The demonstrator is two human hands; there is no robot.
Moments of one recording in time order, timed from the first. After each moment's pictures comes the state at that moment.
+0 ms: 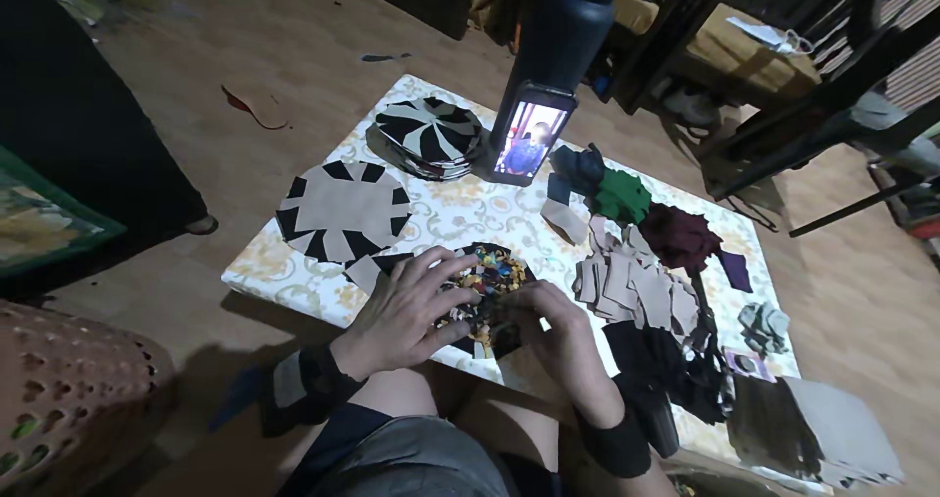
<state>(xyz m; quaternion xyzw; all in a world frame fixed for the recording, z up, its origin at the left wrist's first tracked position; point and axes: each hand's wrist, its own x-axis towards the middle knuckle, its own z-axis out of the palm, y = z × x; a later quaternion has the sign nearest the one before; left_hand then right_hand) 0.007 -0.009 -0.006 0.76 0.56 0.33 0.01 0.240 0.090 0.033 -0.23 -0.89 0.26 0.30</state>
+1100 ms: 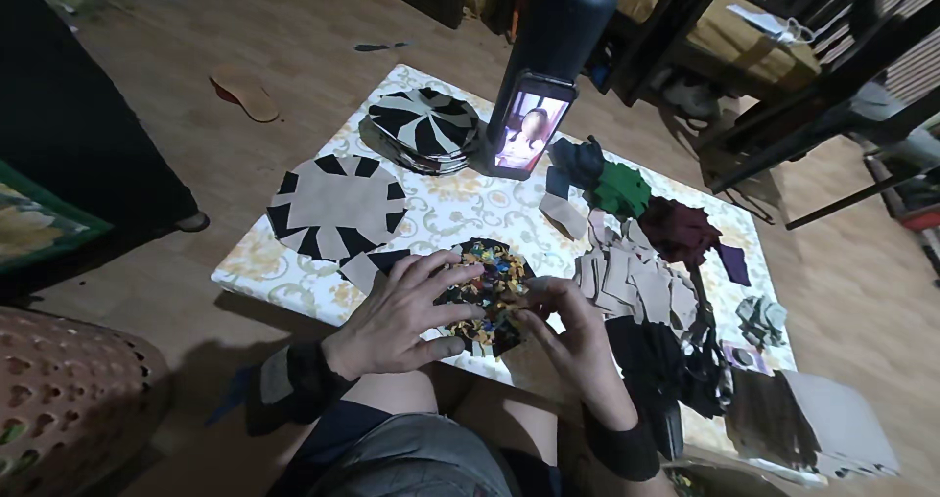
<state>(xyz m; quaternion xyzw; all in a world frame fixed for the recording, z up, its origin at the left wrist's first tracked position) 0.001 -0.012 -0.006 0.80 0.50 0.33 0.04 0.255 0.093 0.031 -0.20 -0.85 0.36 0.32</state>
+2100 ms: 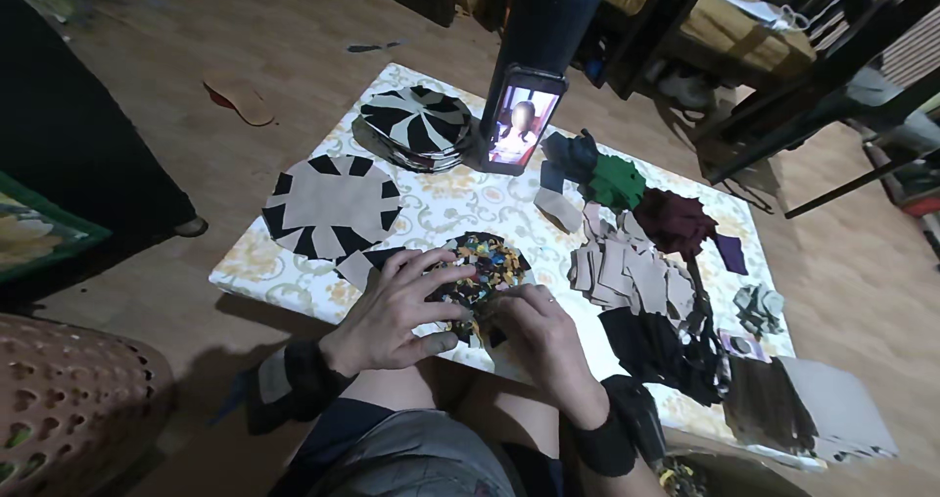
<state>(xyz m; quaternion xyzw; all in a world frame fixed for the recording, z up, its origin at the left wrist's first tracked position) -0.003 -0.012 -0.012 0.80 0.48 0.36 0.04 0.243 0.075 0.018 -0.22 -0.91 0.19 0.29</state>
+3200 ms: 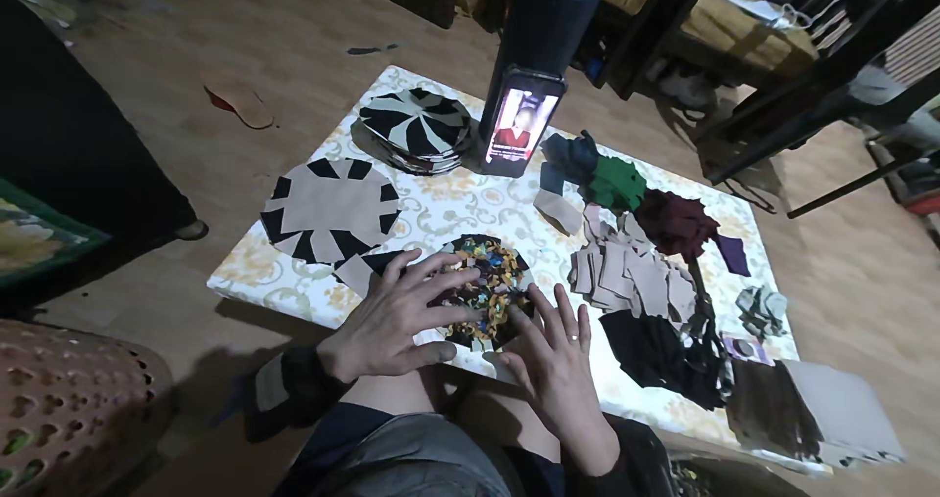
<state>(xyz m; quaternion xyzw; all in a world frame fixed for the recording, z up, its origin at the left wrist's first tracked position) -0.001 -0.011 -0.008 0.81 0.48 0.33 0.04 0.272 0.049 0.000 -0.33 -0.91 0.06 0.24</state>
